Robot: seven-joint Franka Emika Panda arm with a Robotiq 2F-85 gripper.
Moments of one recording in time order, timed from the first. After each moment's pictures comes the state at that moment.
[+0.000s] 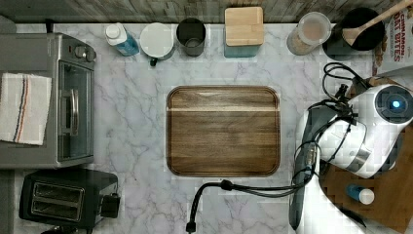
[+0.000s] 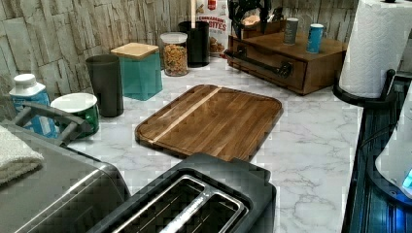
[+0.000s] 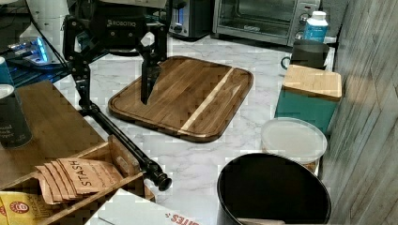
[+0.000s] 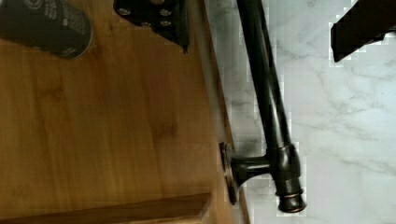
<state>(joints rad) -0.33 0.28 -0.20 -1.91 -0.16 0.65 -0.55</state>
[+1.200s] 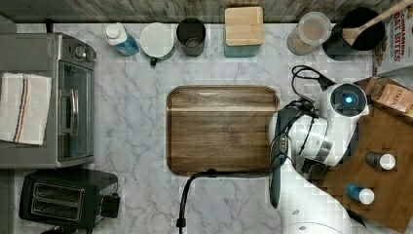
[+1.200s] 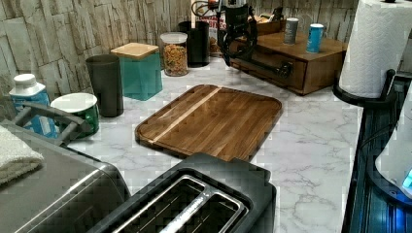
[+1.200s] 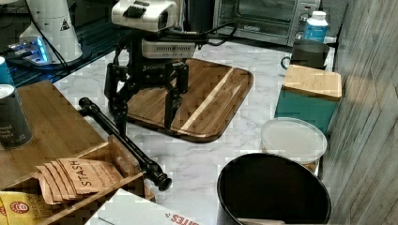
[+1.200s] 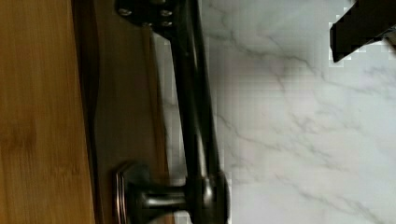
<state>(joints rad) -0.28 0.39 -0.19 -1.99 -0.17 0.84 -0.53</state>
